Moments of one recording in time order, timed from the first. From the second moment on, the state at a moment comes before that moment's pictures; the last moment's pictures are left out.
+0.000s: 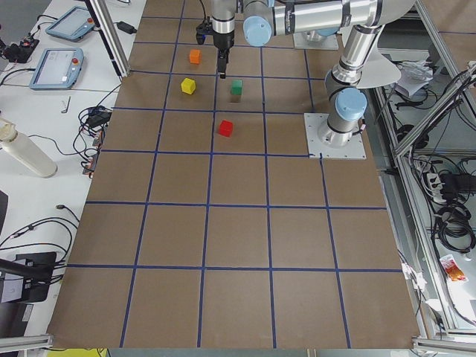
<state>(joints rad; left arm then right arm) -1.53 -1.62 -1.76 -1.32 1.62 0.15 1.59 -1.51 1.49 -1.55 -1.58 0.02</state>
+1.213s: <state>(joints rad) -1.38 -1.81 -2.01 -1.01 1.63 0.52 1.60 -1.51 1.49 -1.56 -1.58 0.02</state>
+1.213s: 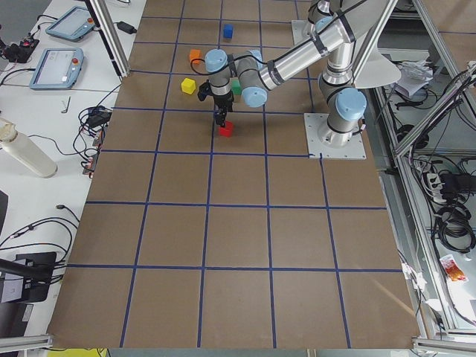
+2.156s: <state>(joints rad) -1.39 -1.88 -1.99 -0.95 1.68 0.53 1.59 -1.51 1.49 -1.56 -1.58 0.02</state>
